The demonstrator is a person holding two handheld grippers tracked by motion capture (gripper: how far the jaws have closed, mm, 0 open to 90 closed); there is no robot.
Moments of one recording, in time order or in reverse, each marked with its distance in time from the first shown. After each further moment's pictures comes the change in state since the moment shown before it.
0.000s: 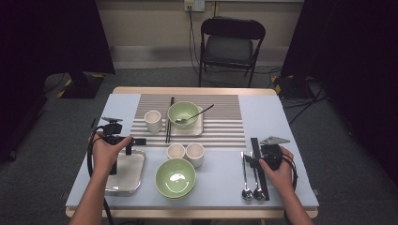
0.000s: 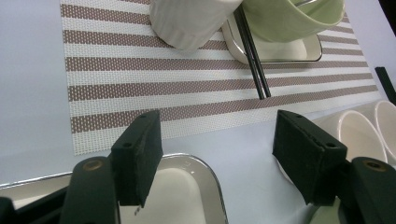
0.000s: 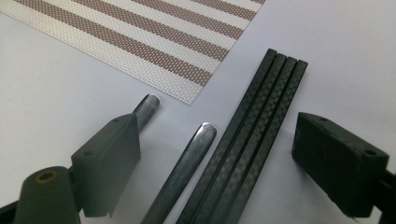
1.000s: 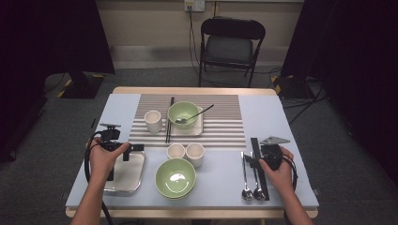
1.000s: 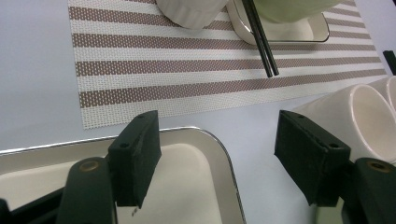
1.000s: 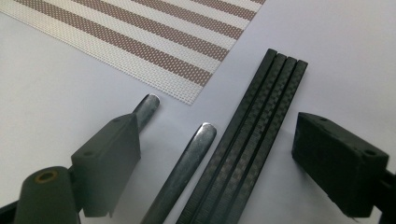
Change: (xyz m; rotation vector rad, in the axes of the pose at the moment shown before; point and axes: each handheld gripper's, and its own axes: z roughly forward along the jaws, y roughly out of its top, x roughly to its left) left arm 0.005 -0.017 -0.003 0.010 0.005 0.024; right arm 0.000 0.000 0.000 0.002 -0.001 0.001
